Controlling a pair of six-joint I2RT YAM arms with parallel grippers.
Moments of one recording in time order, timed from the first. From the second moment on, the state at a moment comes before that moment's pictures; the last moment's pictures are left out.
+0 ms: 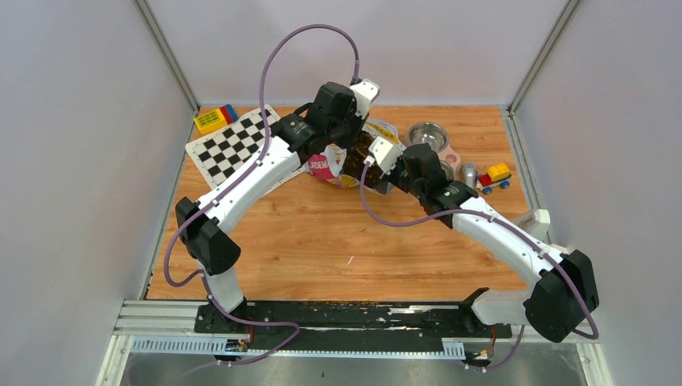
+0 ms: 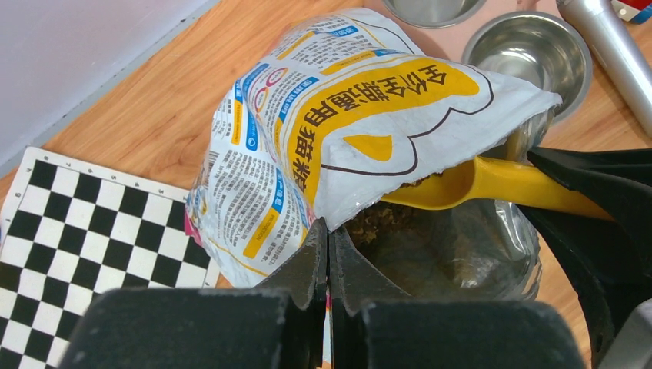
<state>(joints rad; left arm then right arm) -0.72 1.77 1.90 -0.69 -0.13 0.05 0.61 1.29 1.01 -0.22 0.15 -0.55</state>
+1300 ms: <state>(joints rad) -0.70 1.77 1.90 -0.71 -0.10 0.01 0.72 1.52 1.10 -0.24 0.29 -0.54</state>
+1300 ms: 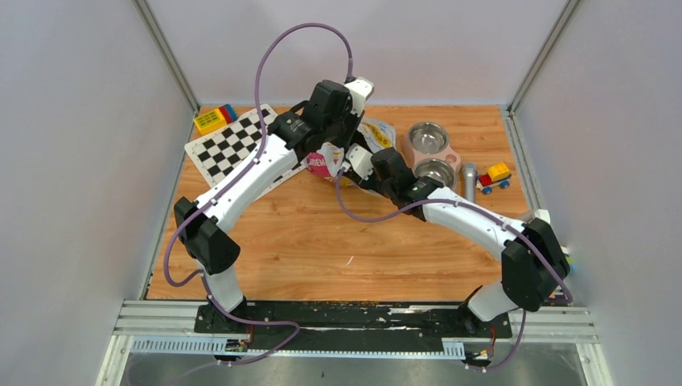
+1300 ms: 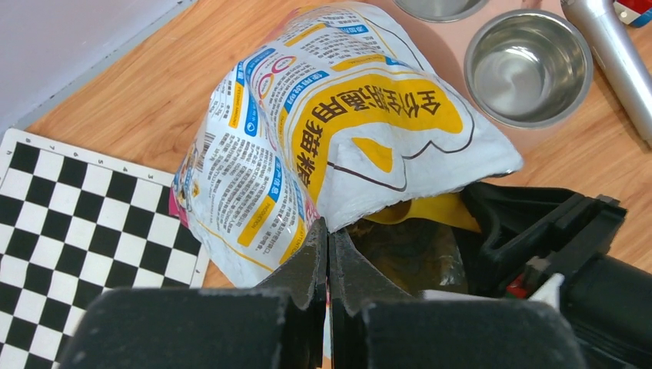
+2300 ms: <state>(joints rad) -0.61 1.78 1.92 -0.72 0.02 -0.03 0.54 1.16 0.94 -0.23 -0.16 -0.19</state>
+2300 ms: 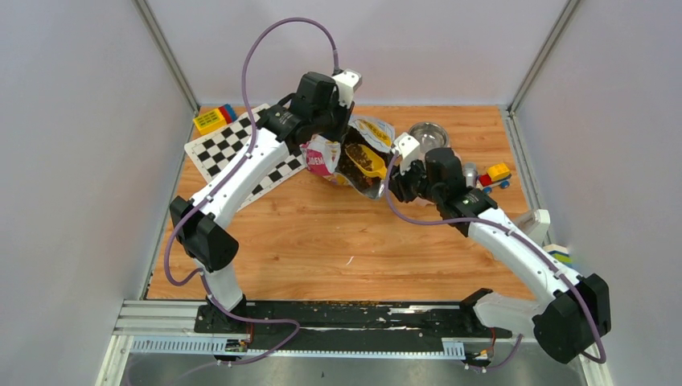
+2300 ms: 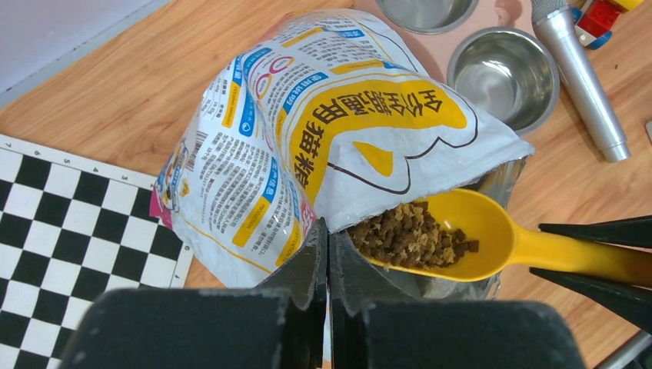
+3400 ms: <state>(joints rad) -0.57 1.78 1.94 -0.73 0.09 -0.06 0.45 1.04 0.86 -0.20 -0.32 -0.12</state>
